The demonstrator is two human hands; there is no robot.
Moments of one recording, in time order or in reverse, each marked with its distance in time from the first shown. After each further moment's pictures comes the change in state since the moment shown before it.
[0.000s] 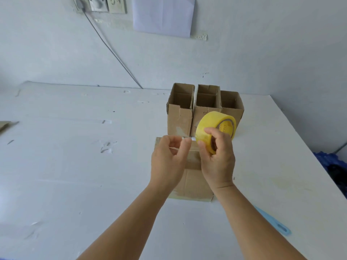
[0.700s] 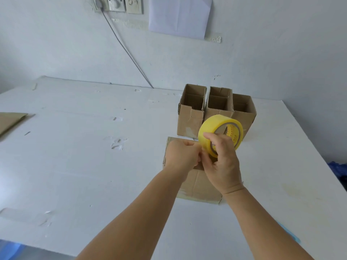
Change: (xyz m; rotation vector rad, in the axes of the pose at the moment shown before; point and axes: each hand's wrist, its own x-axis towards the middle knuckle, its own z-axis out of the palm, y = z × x) left_hand 0.020 0.009 0.004 -0.161 -0.150 -0.456; right_hand -0.004 0.009 0.004 0.015 -0.215 -0.241
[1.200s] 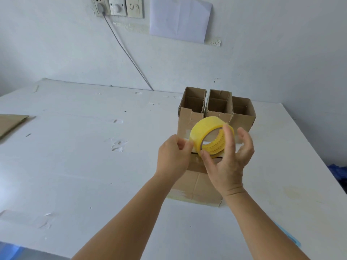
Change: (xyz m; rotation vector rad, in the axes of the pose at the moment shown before) left_hand 0.004 -0.009 -0.018 0.304 0.201 0.342; right_hand 0.002 -0.006 0.002 -0.174 0.190 0.187
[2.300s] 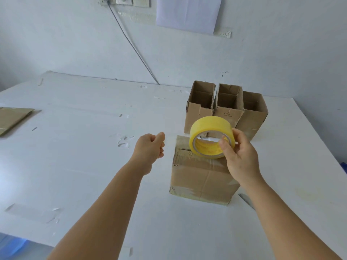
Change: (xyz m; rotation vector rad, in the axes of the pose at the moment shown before) left_hand 0.045 -0.061 -0.051 -0.305 -0.057 -0.276; right_hand 0.017 0.015 -0.003 0.300 -0.441 0.387
